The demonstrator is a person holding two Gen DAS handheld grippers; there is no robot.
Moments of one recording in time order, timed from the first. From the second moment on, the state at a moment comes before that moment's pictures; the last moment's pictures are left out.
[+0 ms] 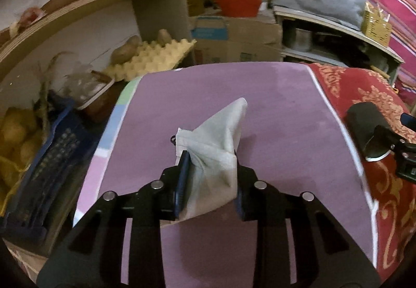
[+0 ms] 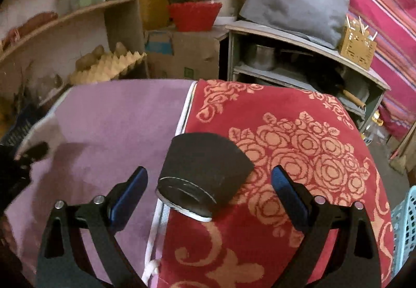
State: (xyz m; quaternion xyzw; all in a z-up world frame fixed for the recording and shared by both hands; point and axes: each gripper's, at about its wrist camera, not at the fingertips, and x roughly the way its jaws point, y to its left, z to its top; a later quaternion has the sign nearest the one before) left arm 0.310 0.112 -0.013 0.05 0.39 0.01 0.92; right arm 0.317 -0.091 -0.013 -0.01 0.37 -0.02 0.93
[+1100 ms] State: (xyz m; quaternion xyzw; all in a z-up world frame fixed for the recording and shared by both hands) left arm 0.231 0.046 0.017 0.04 0.36 0.02 0.93; right arm 0.215 -0.195 0.031 0.04 0.34 0.00 0.94
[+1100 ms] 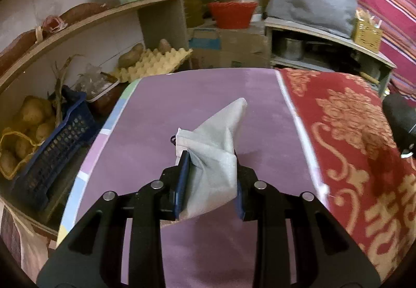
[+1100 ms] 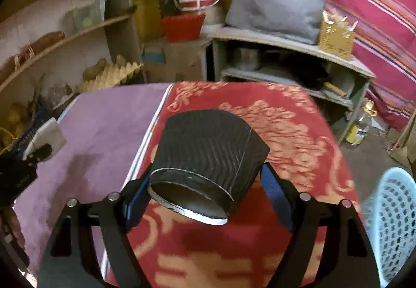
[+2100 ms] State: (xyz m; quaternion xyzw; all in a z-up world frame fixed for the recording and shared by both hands) left arm 0.134 -0.161 0.063 0.10 0.27 -0.07 0.96; right arm 0.057 -0.361 0.070 0.04 0.24 -0.12 0.96
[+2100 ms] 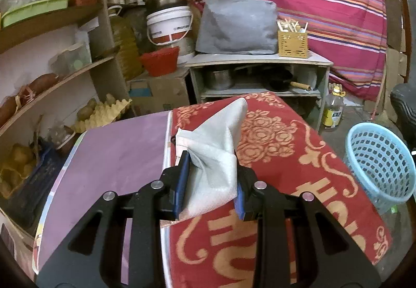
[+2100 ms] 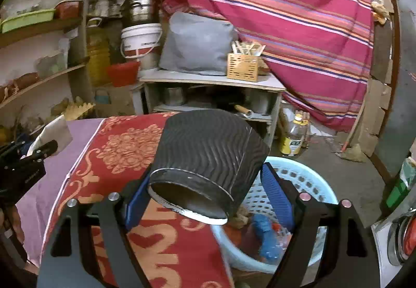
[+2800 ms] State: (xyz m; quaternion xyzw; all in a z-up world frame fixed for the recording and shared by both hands) left arm 0.147 -0.233 0.030 0.09 0.30 -0.12 0.94; right arm 0.049 -0.421 0.052 0.06 0.26 -0.16 0.95
